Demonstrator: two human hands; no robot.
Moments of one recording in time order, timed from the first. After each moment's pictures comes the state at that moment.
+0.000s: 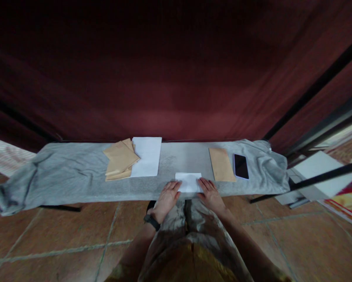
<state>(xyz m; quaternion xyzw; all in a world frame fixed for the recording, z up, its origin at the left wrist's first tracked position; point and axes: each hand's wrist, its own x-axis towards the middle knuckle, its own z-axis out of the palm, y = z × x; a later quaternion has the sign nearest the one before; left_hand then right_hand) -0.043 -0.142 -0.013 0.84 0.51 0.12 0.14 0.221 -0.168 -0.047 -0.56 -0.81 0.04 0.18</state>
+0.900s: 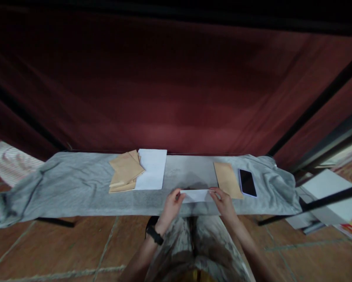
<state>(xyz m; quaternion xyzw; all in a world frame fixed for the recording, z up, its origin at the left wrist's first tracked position) -0.036 -0.118 -0.003 0.67 0.54 0.39 0.32 0.222 -0.134 0.006 -0.56 -0.67 0.21 0.43</state>
